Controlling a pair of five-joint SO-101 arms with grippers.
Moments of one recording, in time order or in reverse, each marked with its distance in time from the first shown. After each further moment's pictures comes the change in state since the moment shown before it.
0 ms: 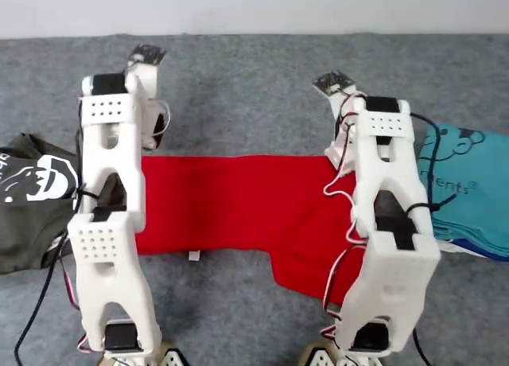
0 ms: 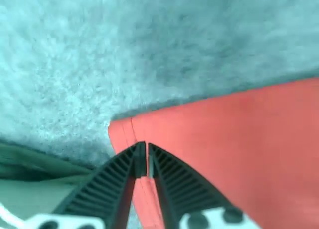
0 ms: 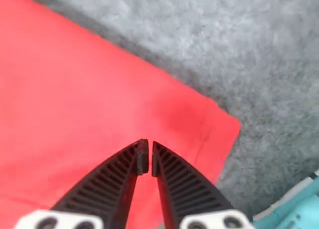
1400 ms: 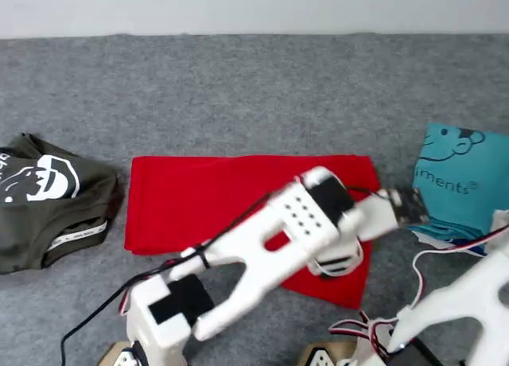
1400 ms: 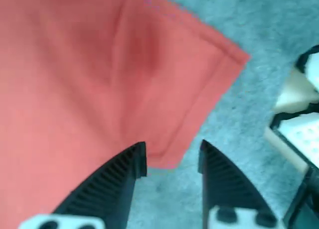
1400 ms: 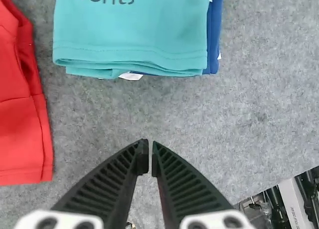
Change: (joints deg) left arm 59.9 -22.0 32.2 -2.6 -5.5; right arm 48.5 -49.9 13.9 22.5 0.0
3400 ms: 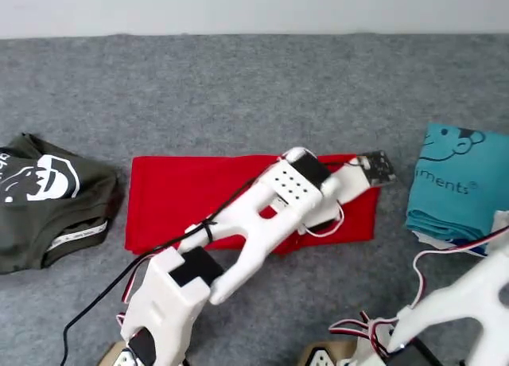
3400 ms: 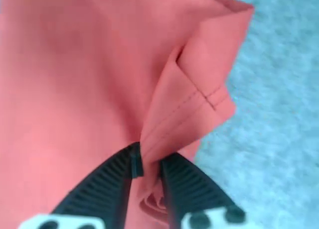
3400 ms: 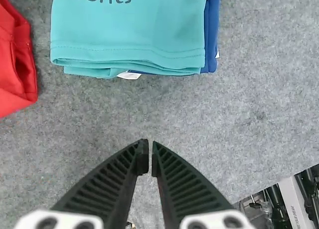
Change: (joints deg) left arm -11.6 11.4 -1.3 -14.7 -1.4; right arm 0.3 0.0 0.0 0.0 0.0
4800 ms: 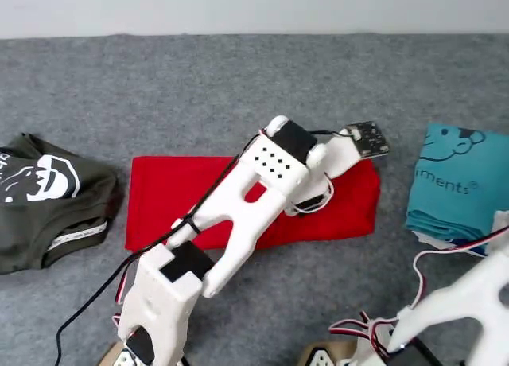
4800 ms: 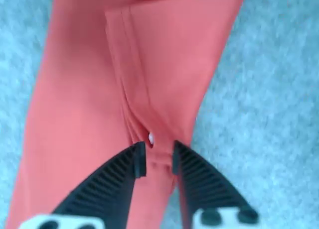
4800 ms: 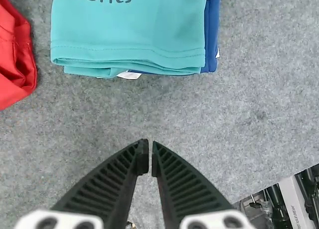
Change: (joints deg) left arm -4.5 -1.6 -13.3 17.8 -2.9; right arm 0.0 0.0 0.0 0.1 0.0
